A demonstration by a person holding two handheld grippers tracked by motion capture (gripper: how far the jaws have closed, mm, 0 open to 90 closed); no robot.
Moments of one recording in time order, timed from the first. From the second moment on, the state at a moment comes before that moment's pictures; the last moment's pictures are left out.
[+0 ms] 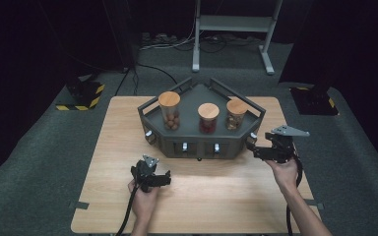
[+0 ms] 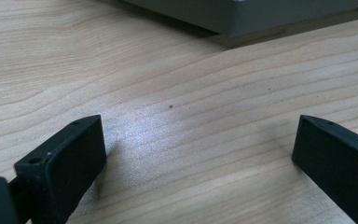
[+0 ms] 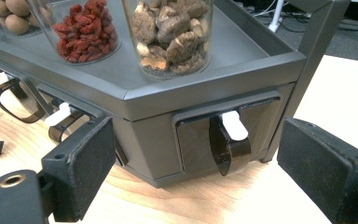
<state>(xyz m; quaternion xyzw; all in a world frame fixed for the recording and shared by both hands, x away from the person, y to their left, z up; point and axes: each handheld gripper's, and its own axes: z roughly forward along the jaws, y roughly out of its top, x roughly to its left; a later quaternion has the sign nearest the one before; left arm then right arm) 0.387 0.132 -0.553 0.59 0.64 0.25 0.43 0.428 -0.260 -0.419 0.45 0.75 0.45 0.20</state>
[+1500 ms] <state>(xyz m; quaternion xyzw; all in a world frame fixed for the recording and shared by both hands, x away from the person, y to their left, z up) 0.386 0.132 -0.553 0.59 0.64 0.25 0.43 0.416 -0.254 -0.462 0.46 0.75 0.43 0.18</state>
